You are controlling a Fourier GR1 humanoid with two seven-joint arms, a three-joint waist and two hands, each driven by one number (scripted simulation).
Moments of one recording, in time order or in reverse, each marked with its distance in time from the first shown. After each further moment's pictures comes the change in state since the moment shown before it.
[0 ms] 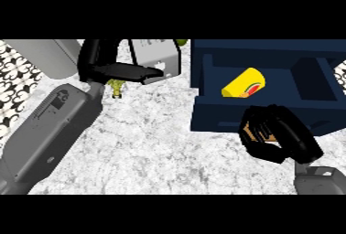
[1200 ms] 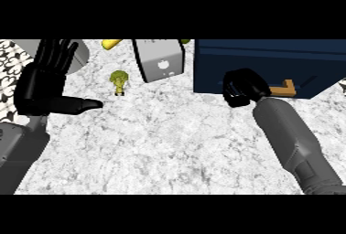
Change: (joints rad) left arm 0.360 0.175 0.177 -0.221 0.023 -0.219 -0.047; right arm -0.678 0.078 -0.109 1.227 0.261 -0.314 -0.308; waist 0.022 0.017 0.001
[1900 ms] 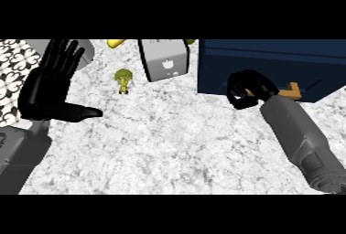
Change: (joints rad) left arm 0.026 -0.016 0.001 -0.005 0.011 -0.082 -0.009; right arm -0.058 -0.039 -0.075 0.158 -0.073 0.101 -0.185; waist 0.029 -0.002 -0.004
